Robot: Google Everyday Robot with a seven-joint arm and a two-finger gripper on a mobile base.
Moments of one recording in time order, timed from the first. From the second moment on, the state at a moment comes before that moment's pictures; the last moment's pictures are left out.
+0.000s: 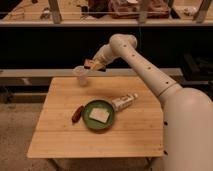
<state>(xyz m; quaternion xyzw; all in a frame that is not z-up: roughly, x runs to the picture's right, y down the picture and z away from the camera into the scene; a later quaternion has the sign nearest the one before) -0.040 -0.174 0.843 -0.11 -0.31 0.17 0.93</state>
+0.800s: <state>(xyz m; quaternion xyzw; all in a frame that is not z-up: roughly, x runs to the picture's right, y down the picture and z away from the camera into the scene) -0.075 -0.207 0.871 -0.11 -0.35 0.17 0.92</state>
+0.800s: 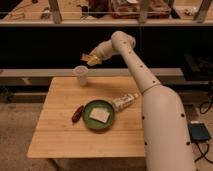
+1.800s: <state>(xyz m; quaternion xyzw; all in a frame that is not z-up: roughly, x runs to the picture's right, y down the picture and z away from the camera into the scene) -0.112 -0.213 0.912 -0.06 -0.33 0.24 0.91</state>
